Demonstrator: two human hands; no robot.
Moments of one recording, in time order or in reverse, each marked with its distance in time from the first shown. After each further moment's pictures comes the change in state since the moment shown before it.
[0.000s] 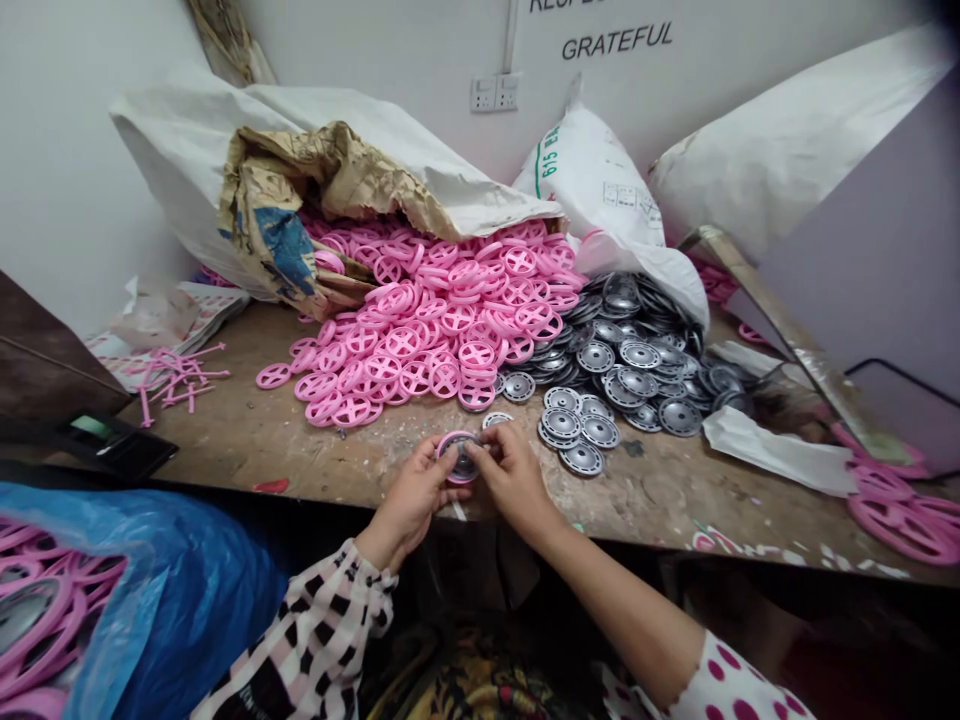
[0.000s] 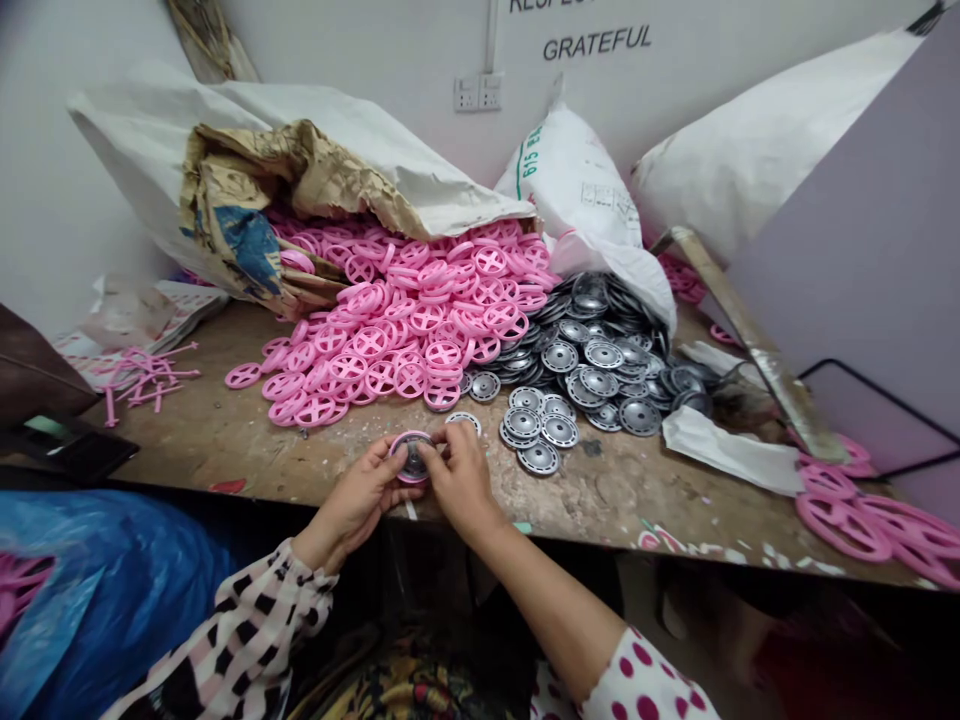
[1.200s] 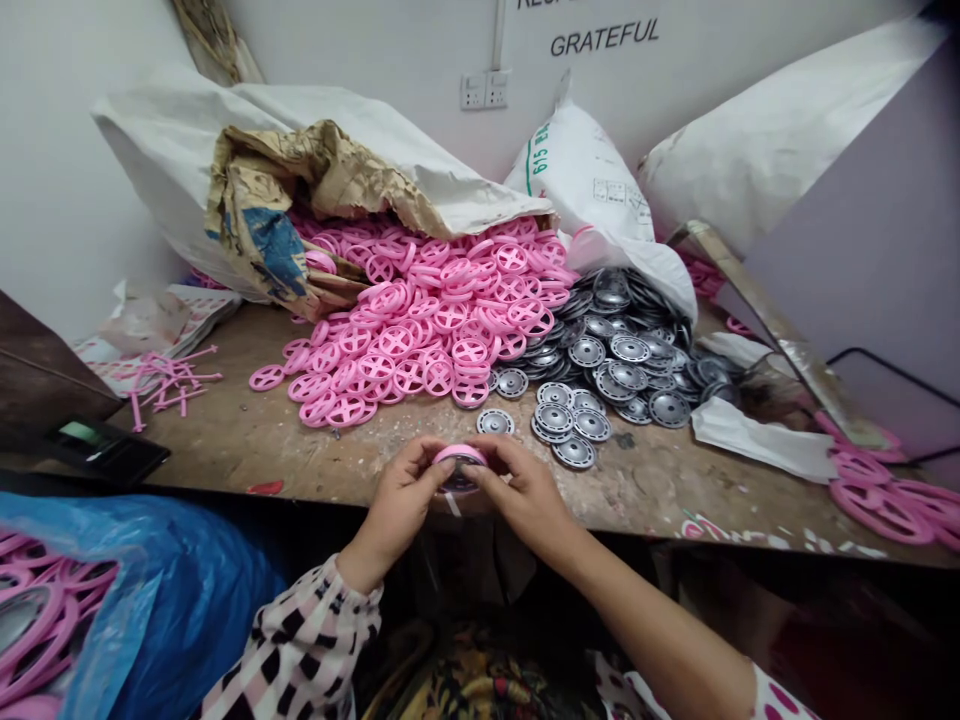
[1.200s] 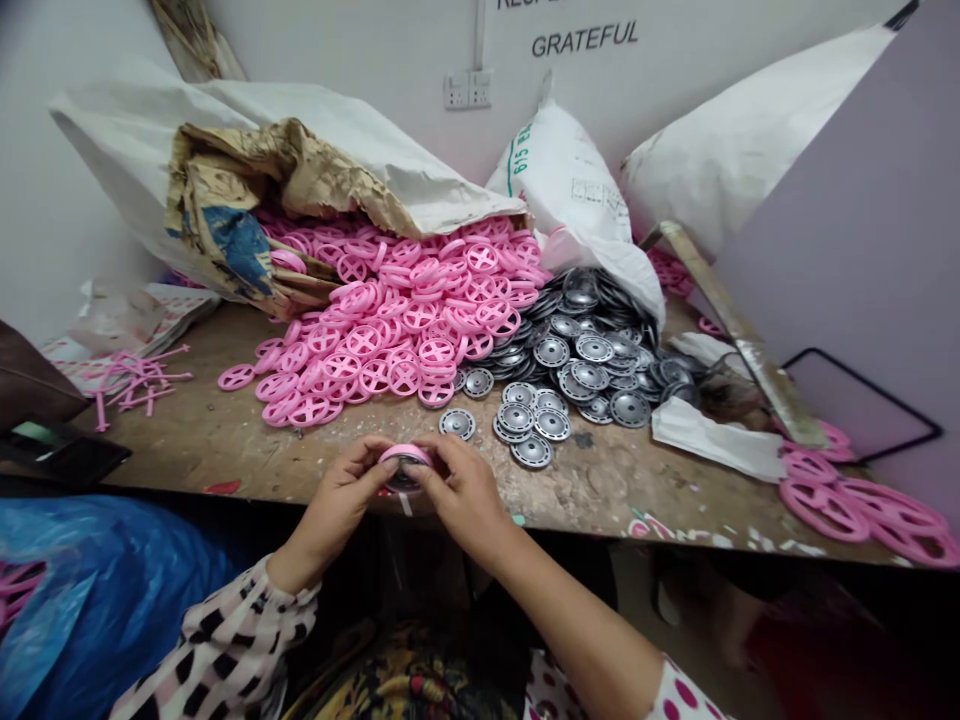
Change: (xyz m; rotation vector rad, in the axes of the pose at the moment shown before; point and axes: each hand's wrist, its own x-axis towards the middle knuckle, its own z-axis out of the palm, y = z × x) left_hand -0.018 0.011 0.004 0.296 0.020 0.290; right_hand -0.017 -0.028 -0.026 0.069 -0.220 -0.008
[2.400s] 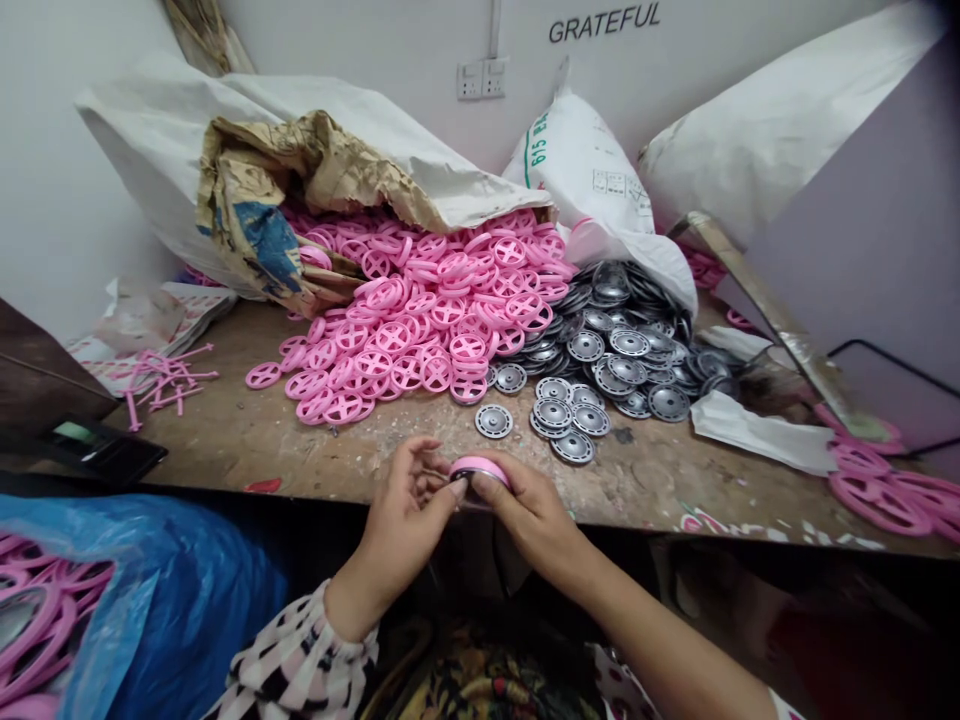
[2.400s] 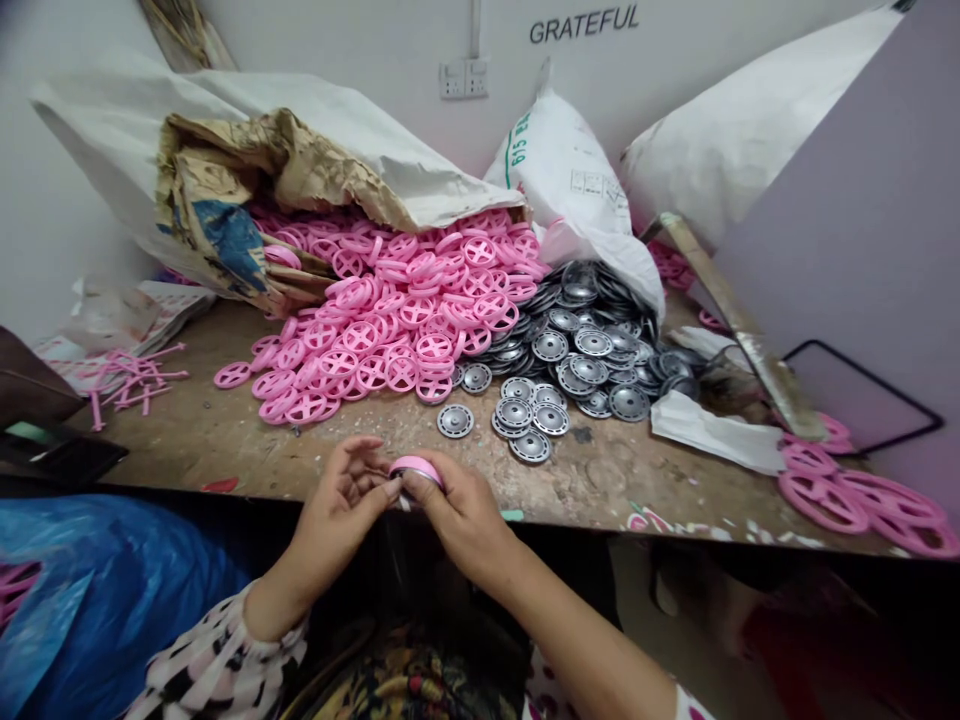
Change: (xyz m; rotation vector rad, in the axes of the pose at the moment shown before) left_hand -0.025 0.008 0.003 0.172 -0.013 0.014; right_hand -0.018 -0.021 -0.007 0.047 -0.124 -0.006
